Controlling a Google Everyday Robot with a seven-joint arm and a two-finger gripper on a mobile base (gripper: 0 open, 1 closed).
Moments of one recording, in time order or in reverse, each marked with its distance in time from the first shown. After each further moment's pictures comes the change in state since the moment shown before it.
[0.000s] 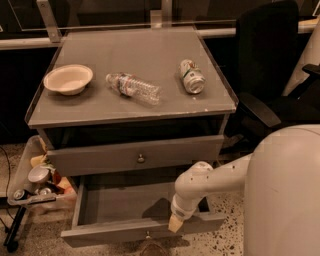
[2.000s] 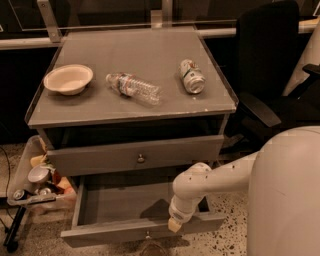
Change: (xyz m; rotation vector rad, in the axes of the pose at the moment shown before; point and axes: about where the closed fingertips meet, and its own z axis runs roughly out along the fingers) arm 0.003 0.023 -0.002 -0.058 0.025 0.031
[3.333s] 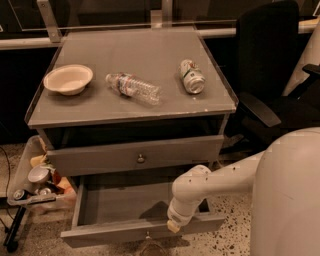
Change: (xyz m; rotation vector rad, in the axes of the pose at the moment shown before) arm -0.003 0.016 -0.001 -0.025 -0.011 0.047
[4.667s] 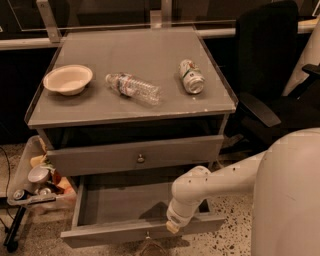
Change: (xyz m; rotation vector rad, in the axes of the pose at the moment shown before) arm -0.001 0.007 0.001 -0.012 -0.007 0.014
